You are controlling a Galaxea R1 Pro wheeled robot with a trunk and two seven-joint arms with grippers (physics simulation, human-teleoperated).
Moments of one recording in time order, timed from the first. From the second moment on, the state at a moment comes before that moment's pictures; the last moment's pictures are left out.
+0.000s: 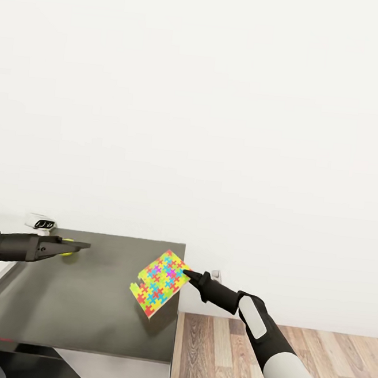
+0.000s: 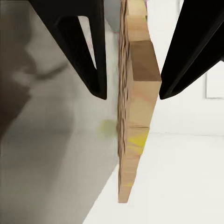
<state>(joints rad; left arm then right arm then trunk) -0.55 0.57 0.11 -1.38 0.35 1.04 -1.57 -0.63 0.06 0.03 -0.70 -0.82 0.76 0.61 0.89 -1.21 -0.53</state>
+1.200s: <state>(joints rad) -0.55 0.57 0.11 -1.38 0.35 1.04 -1.57 -0.61 0.00 -0.08 -0.70 -0.83 0.78 0.65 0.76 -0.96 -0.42</state>
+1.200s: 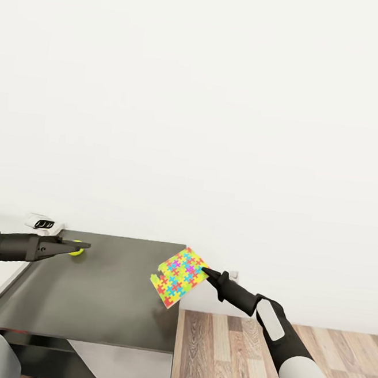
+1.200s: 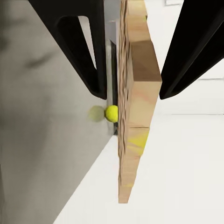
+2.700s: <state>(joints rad) -0.55 0.56 0.11 -1.38 0.35 1.04 -1.57 -0.61 -0.04 -0.09 -0.70 -0.82 0.78 0.77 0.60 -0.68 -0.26</state>
